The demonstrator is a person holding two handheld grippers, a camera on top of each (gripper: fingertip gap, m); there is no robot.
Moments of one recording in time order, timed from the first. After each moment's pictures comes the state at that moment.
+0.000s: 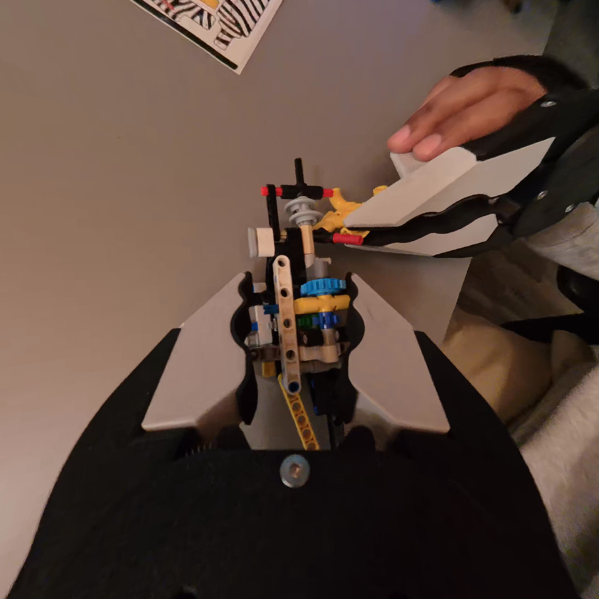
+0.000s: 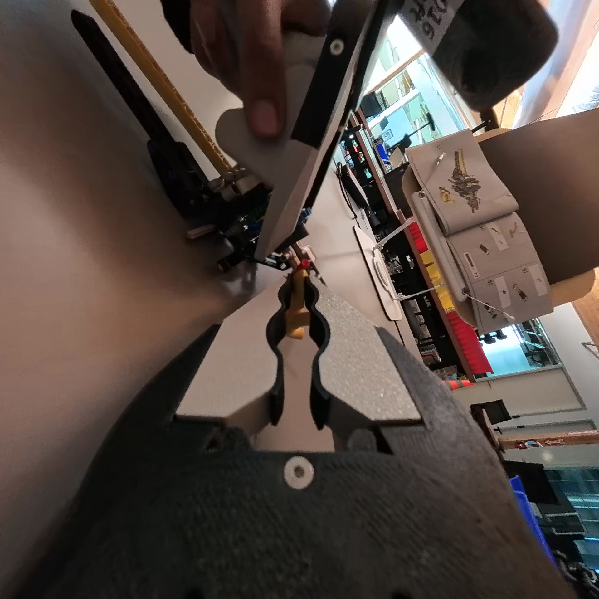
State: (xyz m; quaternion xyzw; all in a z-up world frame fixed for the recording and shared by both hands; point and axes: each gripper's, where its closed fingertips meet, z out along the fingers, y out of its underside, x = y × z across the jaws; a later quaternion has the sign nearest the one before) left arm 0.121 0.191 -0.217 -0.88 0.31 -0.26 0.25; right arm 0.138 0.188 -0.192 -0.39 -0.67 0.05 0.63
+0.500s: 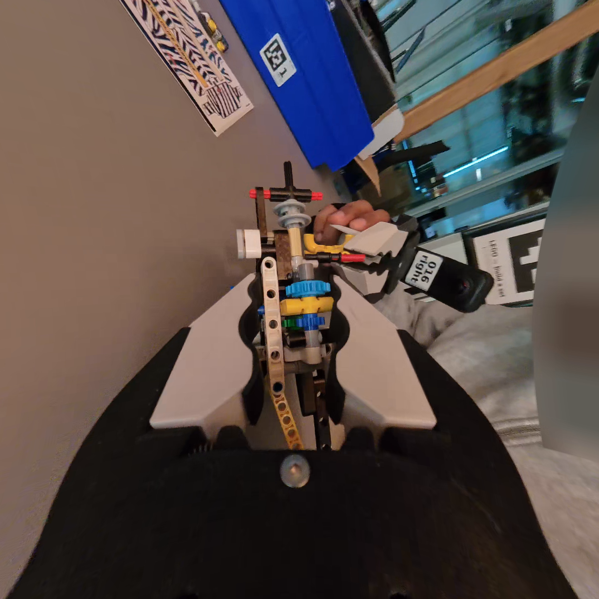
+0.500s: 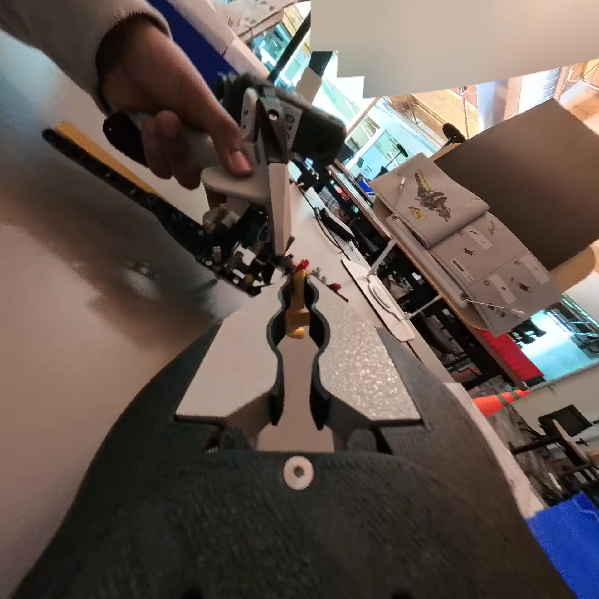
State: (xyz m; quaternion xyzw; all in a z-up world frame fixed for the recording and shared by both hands) left arm 0.111 0.197 -0.175 -0.79 0.11 -0.56 0.23; right arm 0.132 0.188 -0.153 -0.41 -0.60 0.16 0.67
